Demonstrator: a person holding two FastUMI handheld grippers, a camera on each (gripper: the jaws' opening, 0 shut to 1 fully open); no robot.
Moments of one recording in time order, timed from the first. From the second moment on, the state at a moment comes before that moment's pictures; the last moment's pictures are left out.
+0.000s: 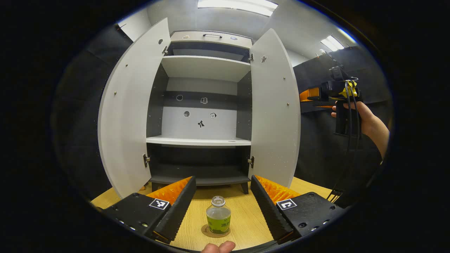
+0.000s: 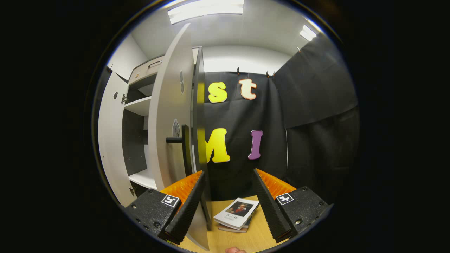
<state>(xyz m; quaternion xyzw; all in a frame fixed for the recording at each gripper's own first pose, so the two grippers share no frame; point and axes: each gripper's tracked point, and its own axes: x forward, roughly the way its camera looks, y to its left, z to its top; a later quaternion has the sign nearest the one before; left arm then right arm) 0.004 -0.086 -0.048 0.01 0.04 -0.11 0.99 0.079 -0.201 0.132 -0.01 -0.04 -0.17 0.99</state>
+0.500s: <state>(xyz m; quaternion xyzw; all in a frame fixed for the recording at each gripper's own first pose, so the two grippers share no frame) 0.017 -0.083 -0.053 0.00 0.05 -0.11 0.99 0.082 -0.159 0.131 -0.03 -0.04 -0.14 0.99</state>
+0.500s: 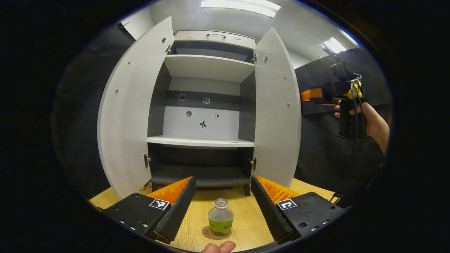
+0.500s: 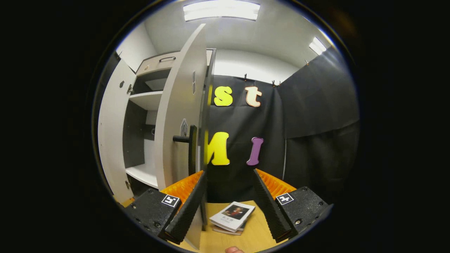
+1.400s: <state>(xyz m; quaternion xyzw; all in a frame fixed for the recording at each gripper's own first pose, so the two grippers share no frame) 0.004 -0.038 -0.055 -0.01 0.05 -0.04 1.00 0.156 -0.041 0.112 -0.02 -0.03 0.01 1.00</state>
